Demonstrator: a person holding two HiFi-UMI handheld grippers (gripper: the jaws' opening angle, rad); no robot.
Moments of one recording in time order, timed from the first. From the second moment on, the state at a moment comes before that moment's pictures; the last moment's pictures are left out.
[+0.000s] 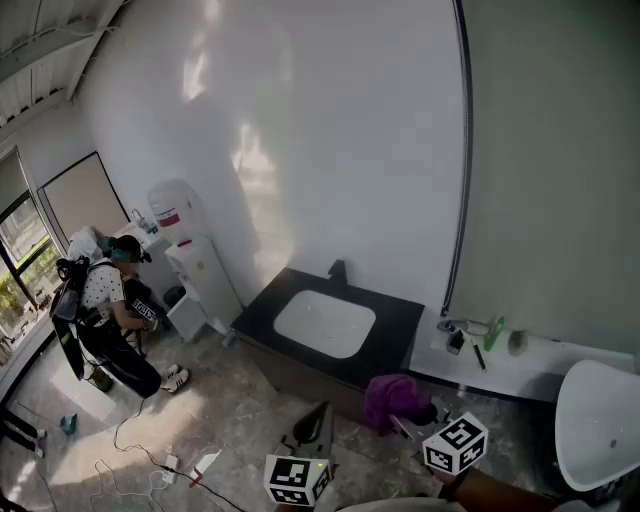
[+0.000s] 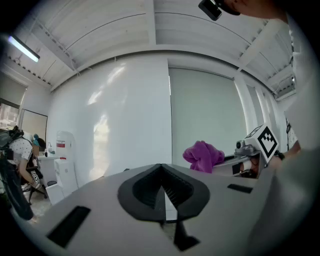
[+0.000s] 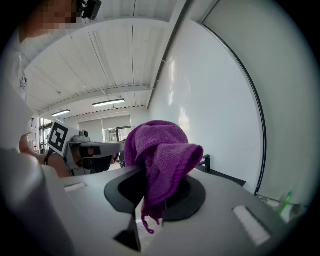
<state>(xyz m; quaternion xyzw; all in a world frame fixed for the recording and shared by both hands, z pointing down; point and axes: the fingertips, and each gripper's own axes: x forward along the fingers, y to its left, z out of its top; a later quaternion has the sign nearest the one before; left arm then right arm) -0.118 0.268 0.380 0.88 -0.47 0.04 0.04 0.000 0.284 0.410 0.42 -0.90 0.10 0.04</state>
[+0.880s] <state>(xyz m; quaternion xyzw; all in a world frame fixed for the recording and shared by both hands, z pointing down) -0.161 0.228 0.384 0.89 -0.45 0.03 0.06 -0.039 0.249 0.413 0.45 -0.88 0.10 0.04</state>
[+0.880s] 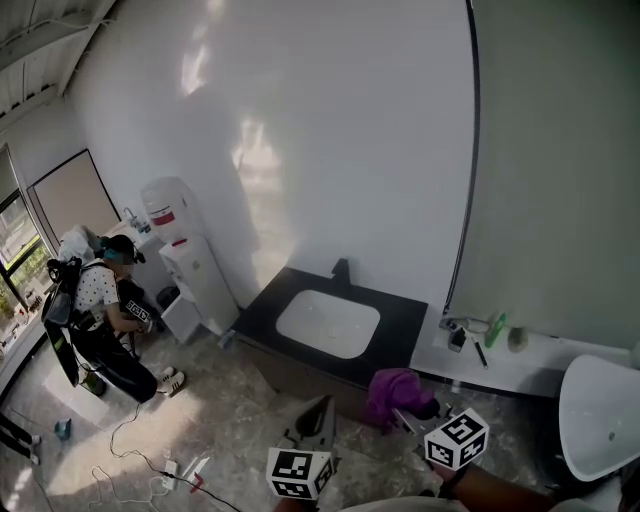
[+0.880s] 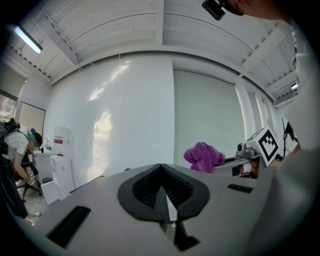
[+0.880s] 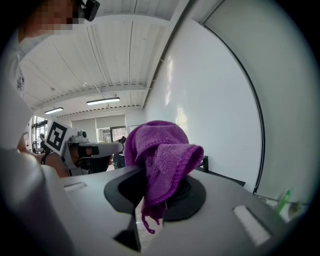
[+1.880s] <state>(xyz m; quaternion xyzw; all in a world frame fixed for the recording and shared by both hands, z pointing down) -0.083 -0.071 0.453 0.87 -0.47 0.08 0.11 0.029 -0.050 0.457 0.43 -0.89 0.14 0.03</state>
